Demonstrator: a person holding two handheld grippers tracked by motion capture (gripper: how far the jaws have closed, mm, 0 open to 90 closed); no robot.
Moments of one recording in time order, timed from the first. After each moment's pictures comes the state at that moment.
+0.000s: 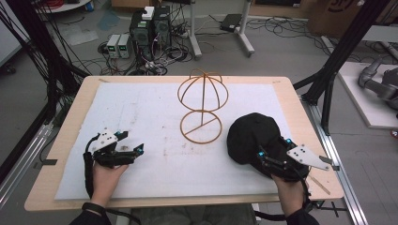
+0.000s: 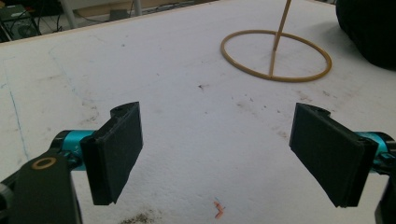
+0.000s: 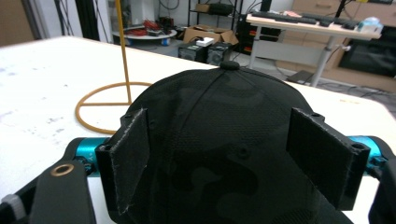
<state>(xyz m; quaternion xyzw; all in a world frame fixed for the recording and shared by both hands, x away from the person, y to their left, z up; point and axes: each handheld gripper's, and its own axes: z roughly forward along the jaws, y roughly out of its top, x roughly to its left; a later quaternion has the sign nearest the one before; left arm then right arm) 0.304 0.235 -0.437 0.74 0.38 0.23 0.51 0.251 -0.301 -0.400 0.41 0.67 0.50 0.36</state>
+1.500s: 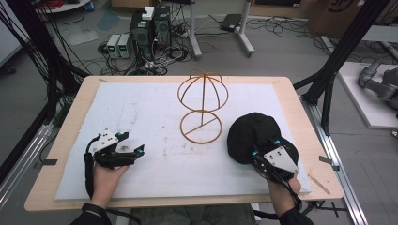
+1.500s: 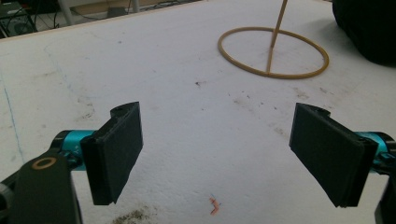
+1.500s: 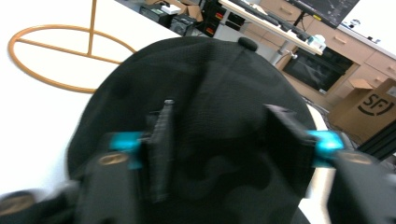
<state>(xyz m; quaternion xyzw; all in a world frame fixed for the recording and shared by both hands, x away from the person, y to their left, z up) 0.302 0.234 -0.438 0.74 0.38 0.23 0.51 0.250 -0.268 -0.410 0.37 0.72 0.37 0.46</state>
